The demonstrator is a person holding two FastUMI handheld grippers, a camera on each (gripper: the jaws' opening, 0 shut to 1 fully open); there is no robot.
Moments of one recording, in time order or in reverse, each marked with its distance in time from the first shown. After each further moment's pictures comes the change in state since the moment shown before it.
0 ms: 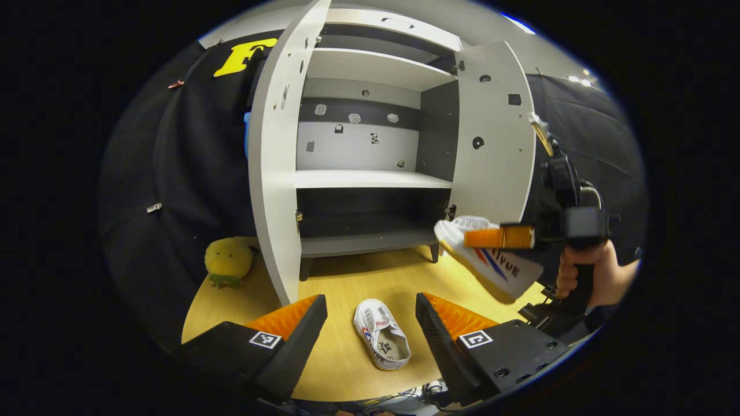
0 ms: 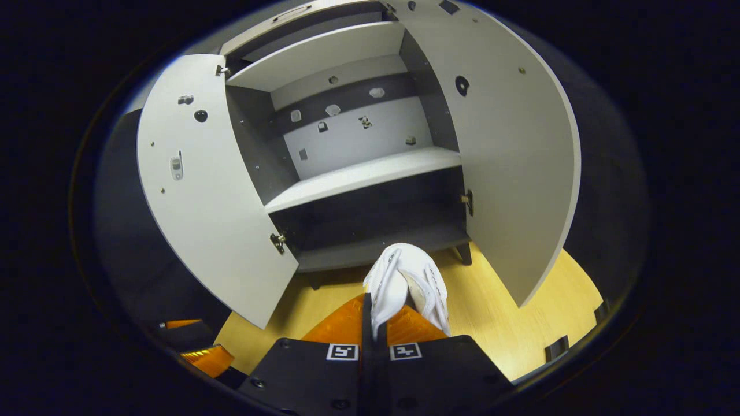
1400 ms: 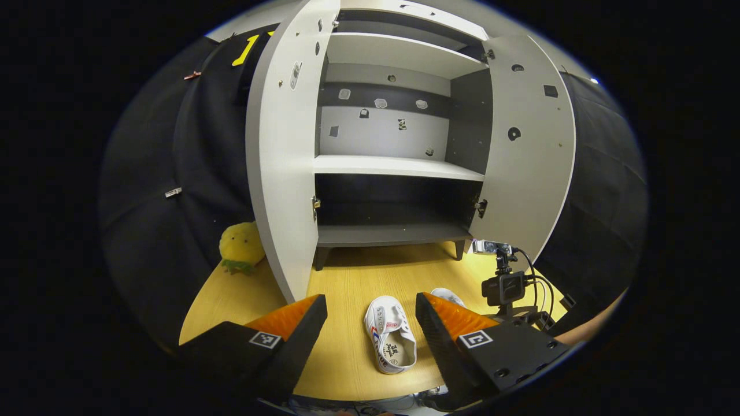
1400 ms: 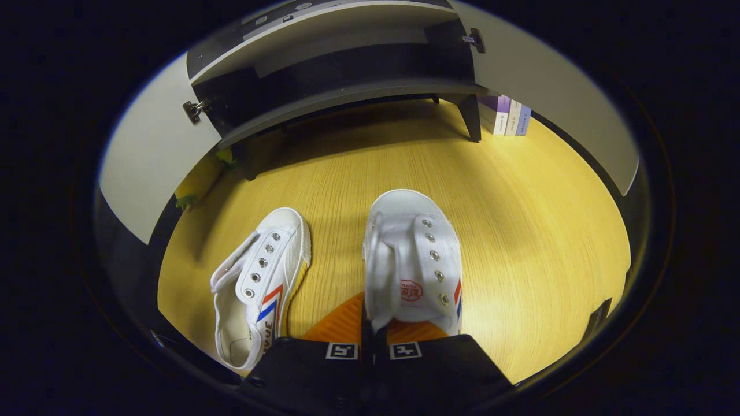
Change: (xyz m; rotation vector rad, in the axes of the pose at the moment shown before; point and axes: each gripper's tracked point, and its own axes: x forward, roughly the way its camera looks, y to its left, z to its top) left arm 0.034 0.006 -0.006 -0.063 0.077 0.145; right arm 0.092 -0.086 -0.260 0.004 0.516 -0.121
